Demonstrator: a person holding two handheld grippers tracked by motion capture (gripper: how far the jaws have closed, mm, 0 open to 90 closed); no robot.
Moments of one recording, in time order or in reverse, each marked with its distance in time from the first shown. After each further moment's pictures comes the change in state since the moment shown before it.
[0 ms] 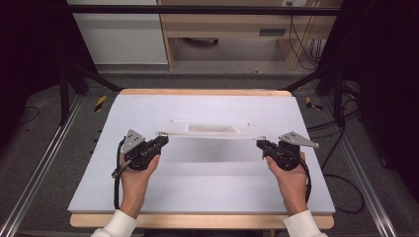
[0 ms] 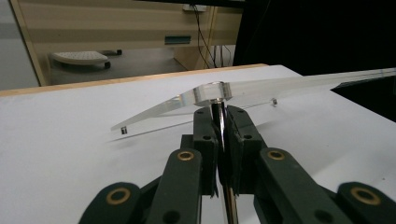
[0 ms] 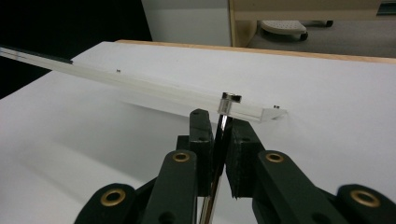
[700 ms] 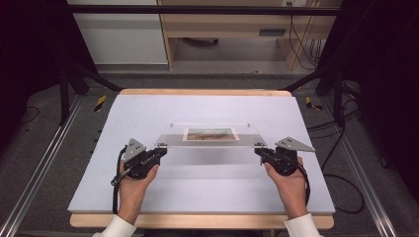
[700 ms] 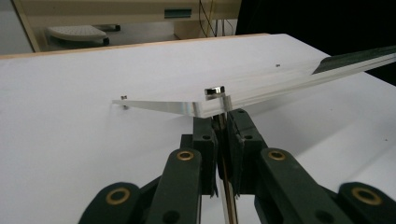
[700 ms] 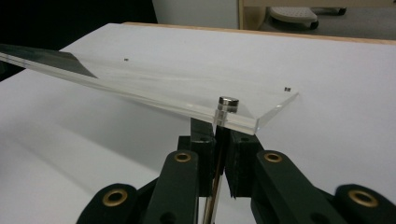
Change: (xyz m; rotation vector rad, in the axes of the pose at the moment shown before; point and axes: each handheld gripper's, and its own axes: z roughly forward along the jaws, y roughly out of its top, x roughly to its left) left arm 0.000 -0.024 -0.008 0.100 0.004 0.007; right arm 0.004 -0.014 0.000 0.052 0.027 -0.018
